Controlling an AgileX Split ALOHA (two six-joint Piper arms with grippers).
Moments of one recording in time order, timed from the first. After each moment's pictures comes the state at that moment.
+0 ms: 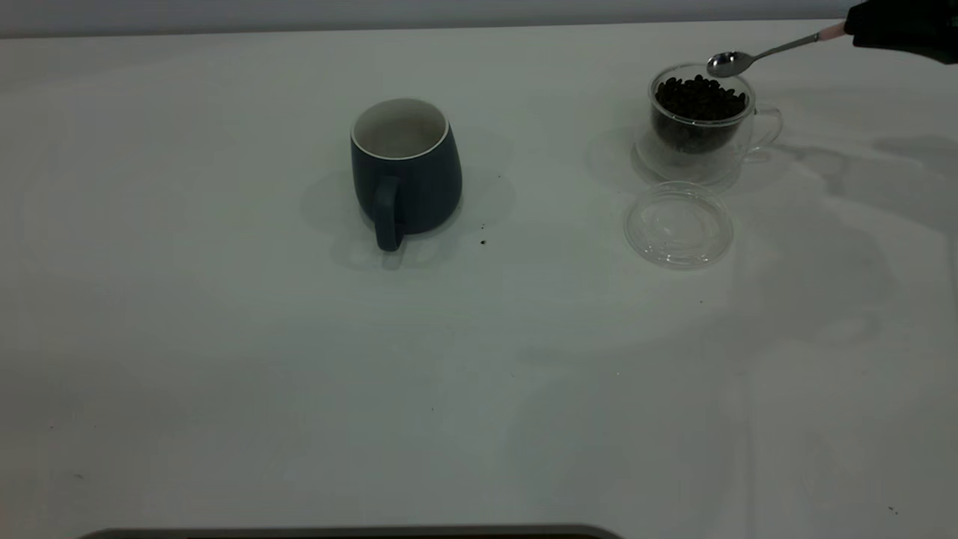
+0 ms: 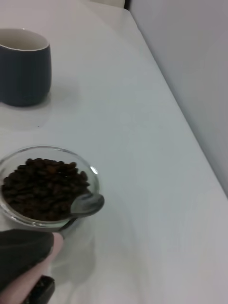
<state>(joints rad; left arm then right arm) -0.02 -0.02 -0.49 -0.11 1.15 0.13 -0.34 2.34 -1.26 1.60 0.87 -1.47</state>
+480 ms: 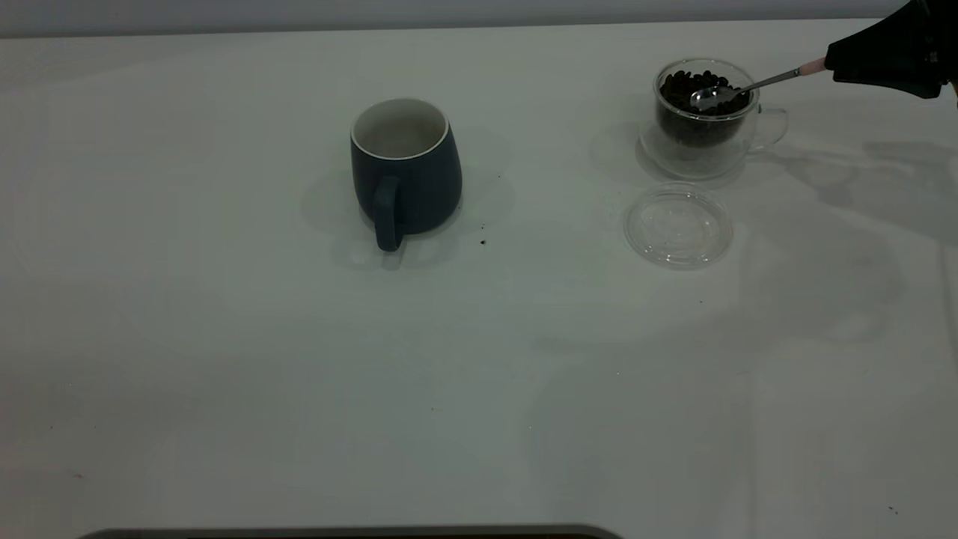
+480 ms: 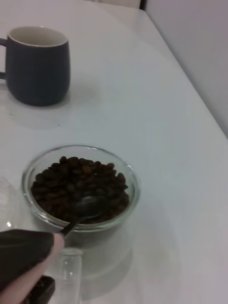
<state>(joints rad) -0.02 -0.02 -0.49 -0.11 1.15 0.13 -0.33 2.38 -1.26 1.58 0.89 -1.45</state>
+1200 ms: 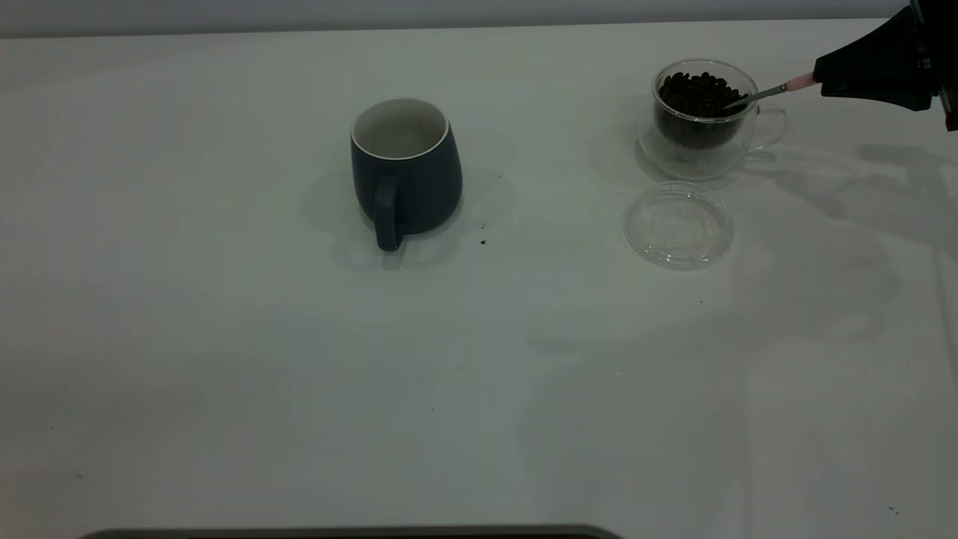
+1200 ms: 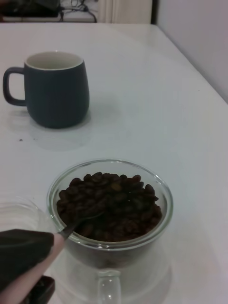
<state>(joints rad) -0.02 -0.02 -0.49 -0.11 1.15 0.13 -0.32 2.38 -1.26 1.50 0.92 -1.27</state>
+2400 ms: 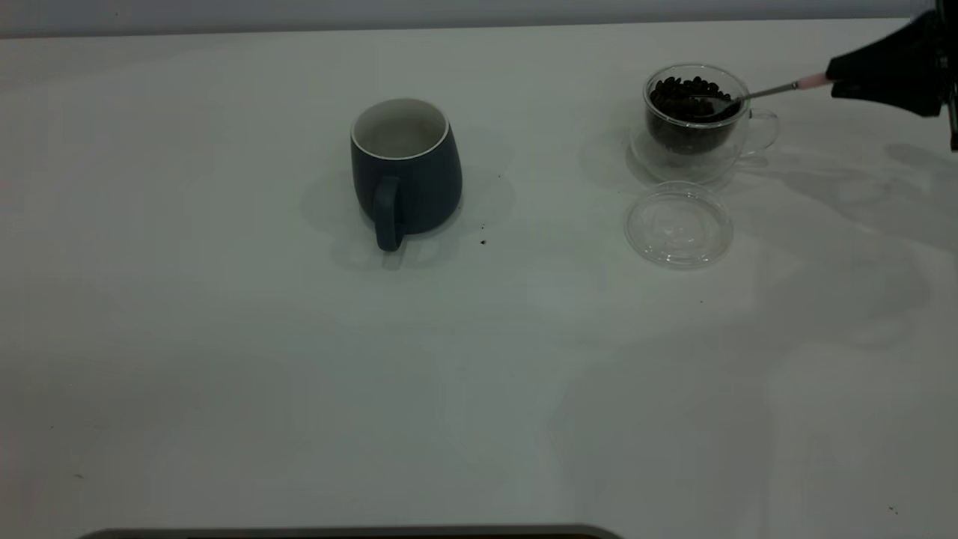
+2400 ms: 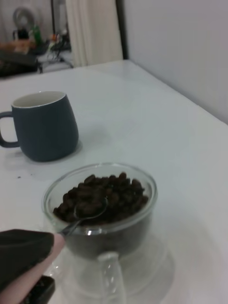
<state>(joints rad) -0.02 -0.02 -0.49 -0.11 1.15 0.13 -0.36 2.43 -1.26 1.53 1.01 -1.12</state>
